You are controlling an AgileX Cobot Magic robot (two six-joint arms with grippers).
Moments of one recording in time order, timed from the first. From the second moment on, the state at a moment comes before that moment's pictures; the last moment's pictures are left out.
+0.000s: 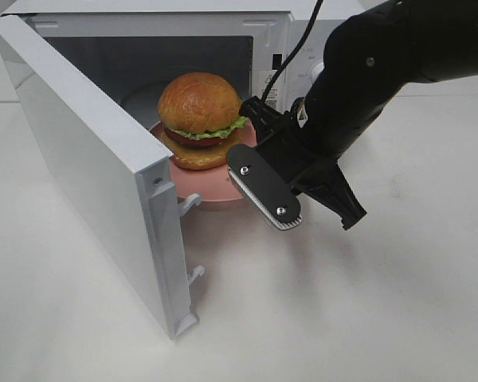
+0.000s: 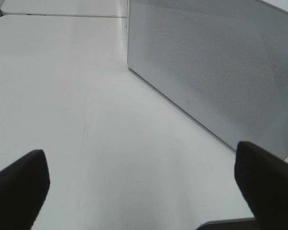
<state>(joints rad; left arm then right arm) 0.00 -0.01 -0.52 -0.15 1.08 0.04 0.64 1.77 -1.12 -0.09 0.51 -1.57</state>
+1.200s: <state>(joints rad) 0.00 -0.01 -0.52 -0.15 1.08 0.04 0.65 2.06 -1.54 -0.10 0.58 -1.48</state>
